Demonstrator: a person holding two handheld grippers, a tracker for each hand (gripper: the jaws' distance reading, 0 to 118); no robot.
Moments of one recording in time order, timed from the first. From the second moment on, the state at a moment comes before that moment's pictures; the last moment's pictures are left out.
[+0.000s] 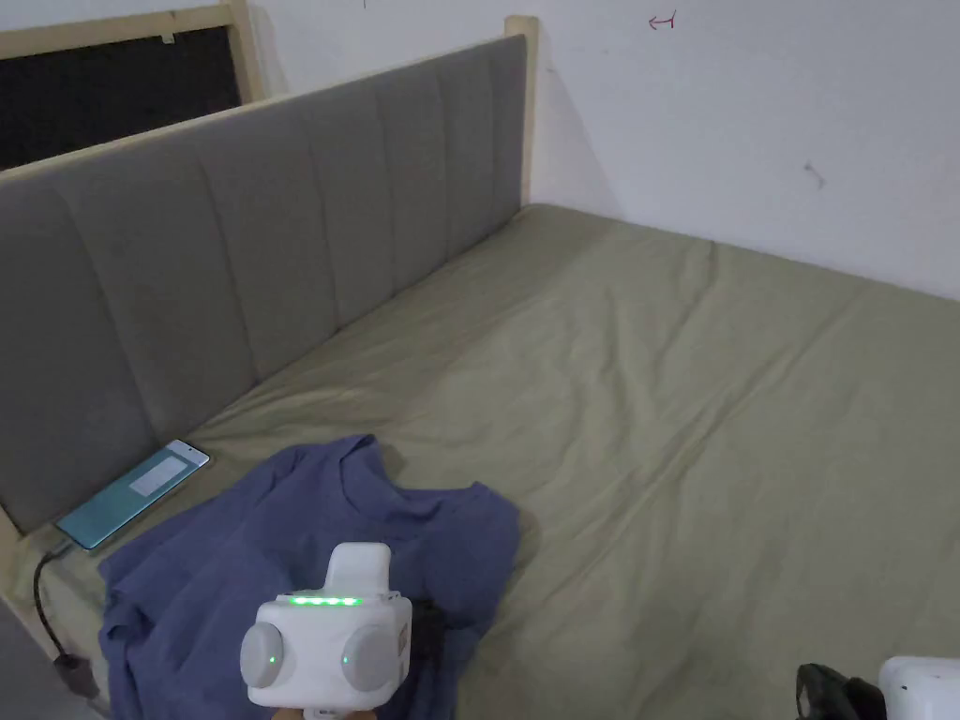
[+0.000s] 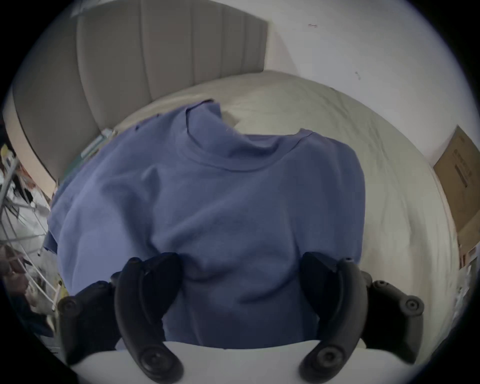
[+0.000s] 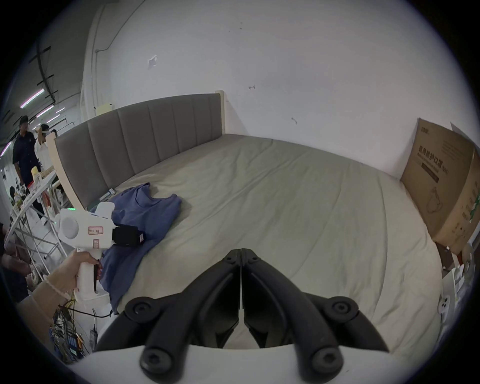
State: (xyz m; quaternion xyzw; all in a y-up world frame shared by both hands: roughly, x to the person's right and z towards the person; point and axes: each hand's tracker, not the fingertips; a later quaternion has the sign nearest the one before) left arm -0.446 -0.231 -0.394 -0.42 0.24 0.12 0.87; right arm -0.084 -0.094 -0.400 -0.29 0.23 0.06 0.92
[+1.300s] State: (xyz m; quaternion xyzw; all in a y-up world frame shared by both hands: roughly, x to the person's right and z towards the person) left arm -0.023 0.011 -0.482 -0.30 -0.32 0.19 0.88; right arm 0.198 -0.007 -0.341 -0.18 -0.08 -0.06 0.98
